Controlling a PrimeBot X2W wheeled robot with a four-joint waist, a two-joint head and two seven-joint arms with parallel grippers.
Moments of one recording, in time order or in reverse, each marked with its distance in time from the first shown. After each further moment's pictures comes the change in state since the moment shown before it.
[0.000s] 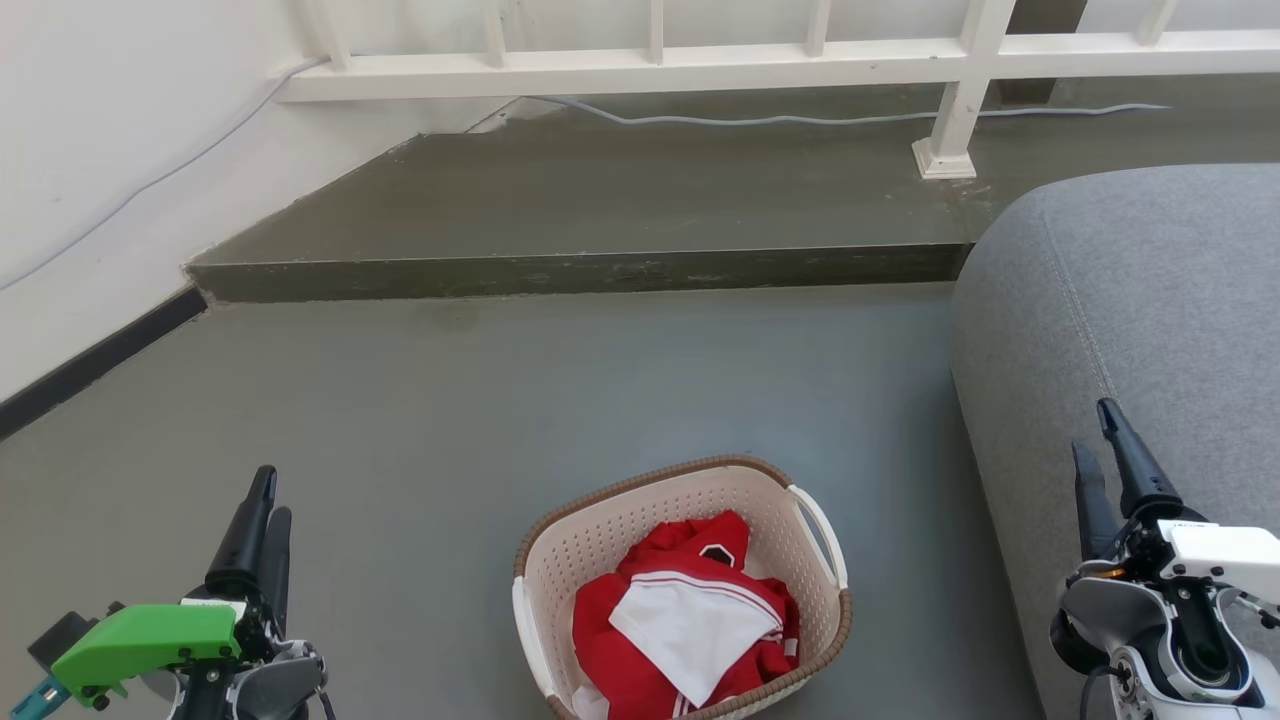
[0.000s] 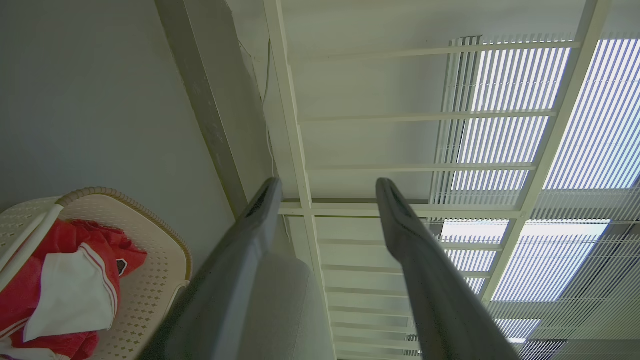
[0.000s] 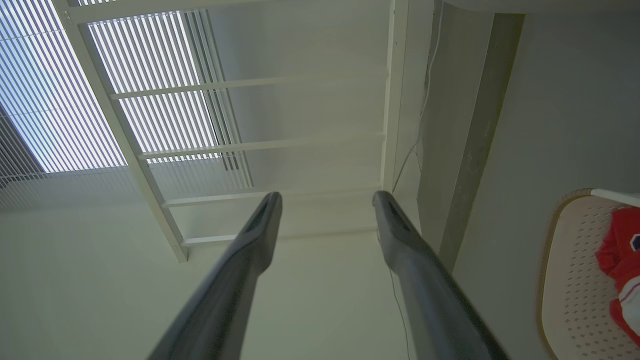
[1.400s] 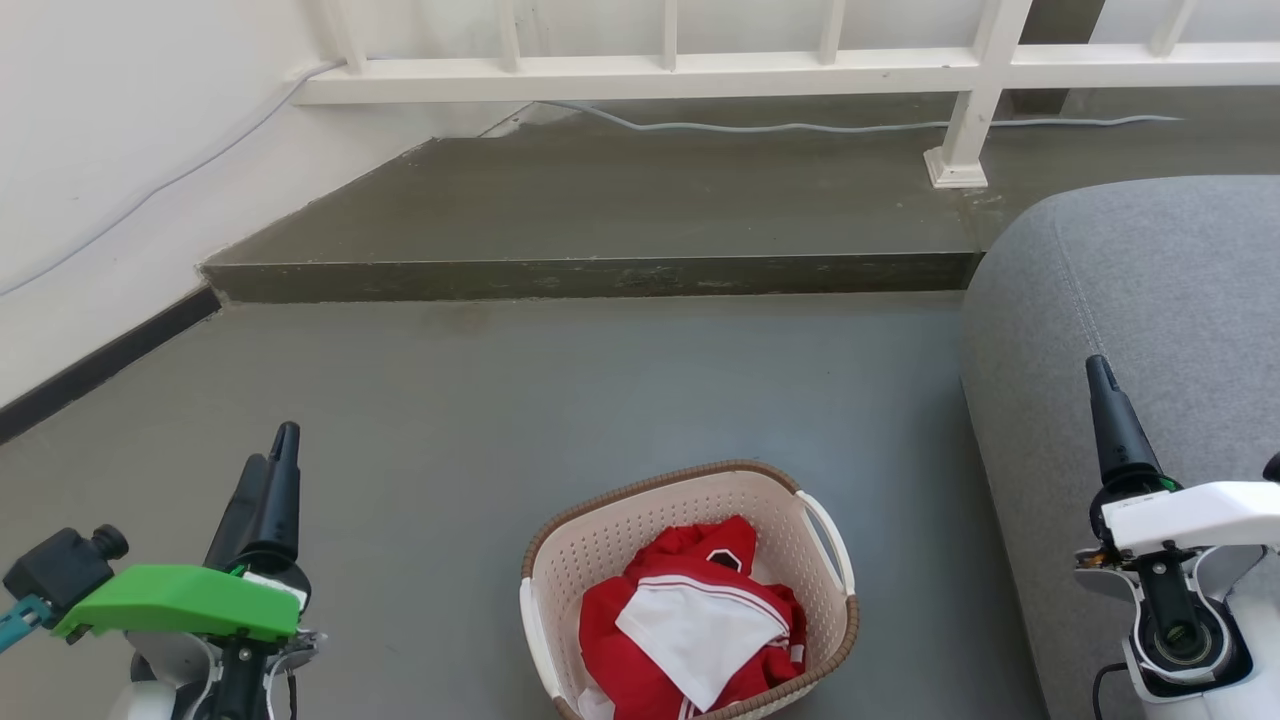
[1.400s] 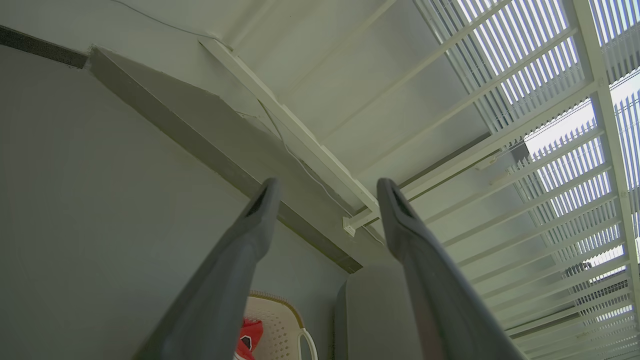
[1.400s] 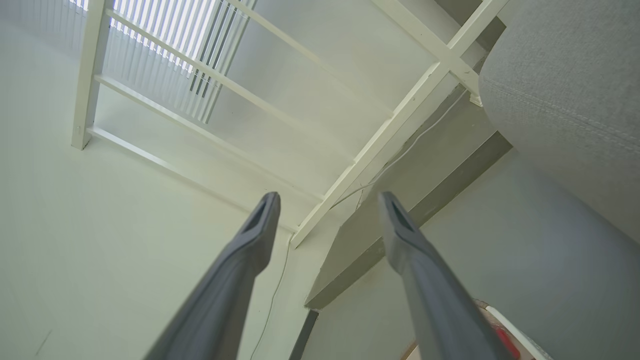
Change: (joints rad) left arm -0.003 0.079 -0.094 -0.121 0.512 0.027 -0.114; right arm 0.003 -0.072 0.078 -0.109 -0.553 -0.045 -0.124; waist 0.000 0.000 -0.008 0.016
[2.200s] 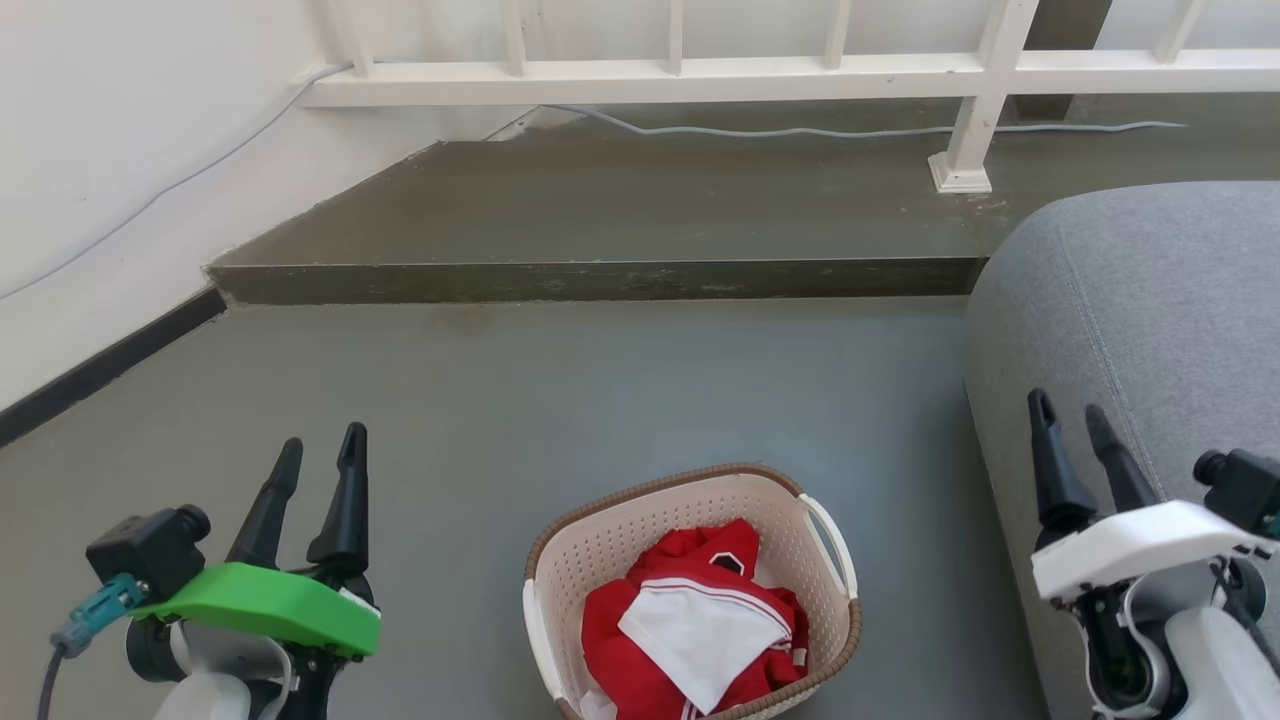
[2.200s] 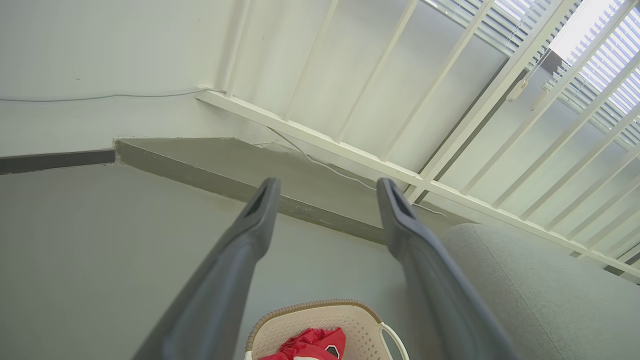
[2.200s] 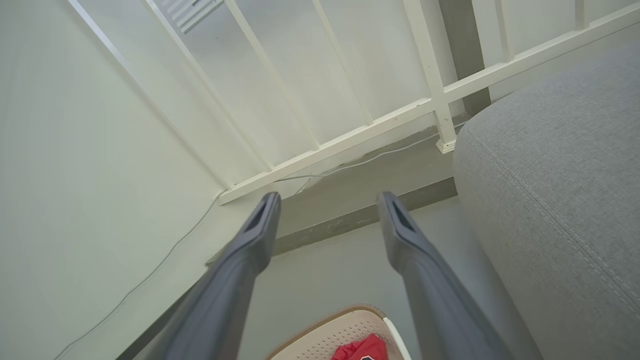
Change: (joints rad) left arm 0.003 0.002 -0.102 -0.060 0.416 0.065 -0.066; right arm 0.031 -0.032 0.115 -0.021 -0.458 -0.079 -0.074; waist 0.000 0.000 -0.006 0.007
